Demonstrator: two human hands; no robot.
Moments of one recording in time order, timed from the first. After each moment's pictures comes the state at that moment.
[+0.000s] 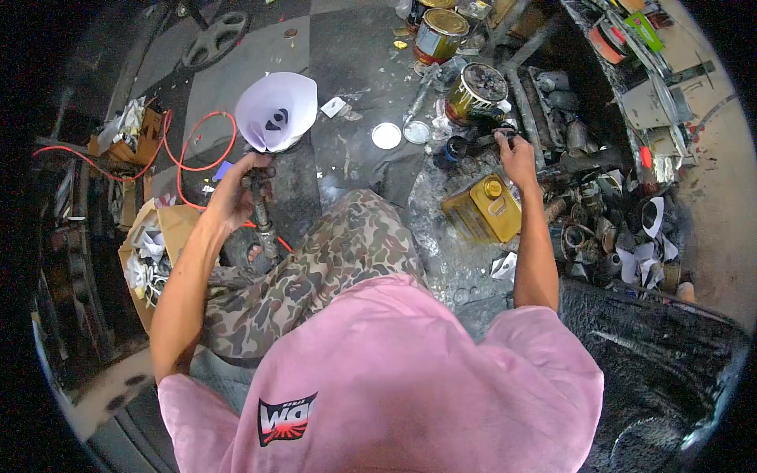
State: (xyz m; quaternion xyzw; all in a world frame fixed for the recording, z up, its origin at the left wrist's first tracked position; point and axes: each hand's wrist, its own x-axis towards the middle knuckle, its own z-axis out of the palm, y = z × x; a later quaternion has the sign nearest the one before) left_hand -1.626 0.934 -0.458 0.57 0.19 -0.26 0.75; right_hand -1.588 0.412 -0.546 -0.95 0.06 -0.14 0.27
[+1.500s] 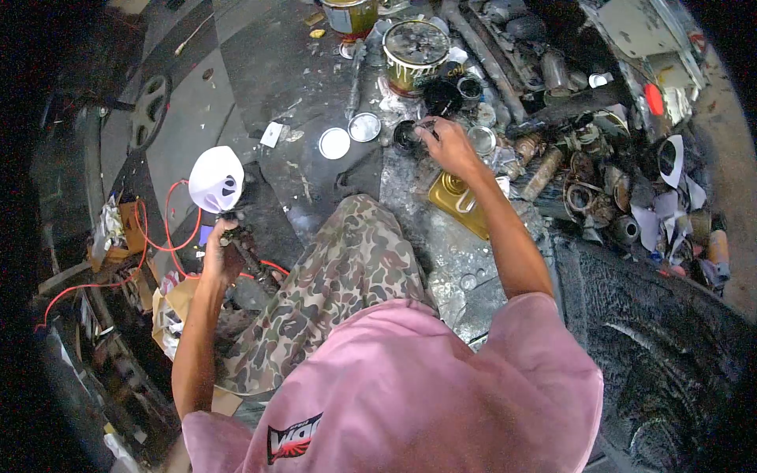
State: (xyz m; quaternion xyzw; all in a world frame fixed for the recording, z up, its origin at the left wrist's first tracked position) left_hand -1.581 0.897 -0.518 0.56 0.28 -0.30 0.72; right_hand -1.581 0.425 -0.595 -0.93 0.04 -0.05 0.36
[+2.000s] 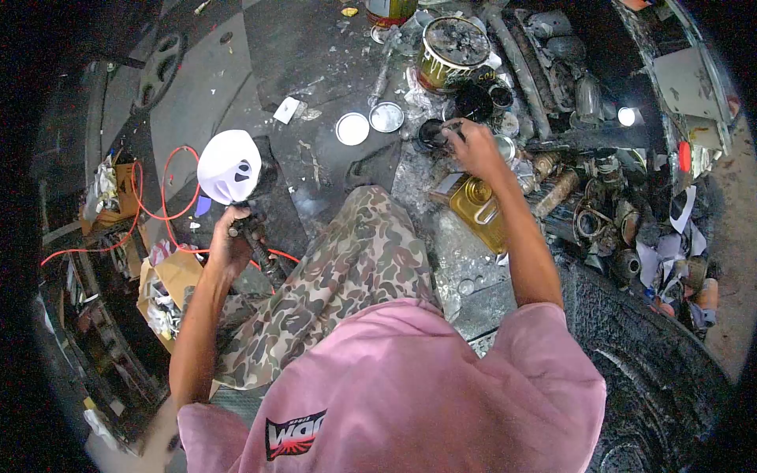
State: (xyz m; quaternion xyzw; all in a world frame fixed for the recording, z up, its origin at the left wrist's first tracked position) left_hand -1.594 0.895 -0.523 0.55 0.32 -0.28 0.72; right_hand -1.564 0.428 -0.599 -0.94 0.00 0.05 0.35
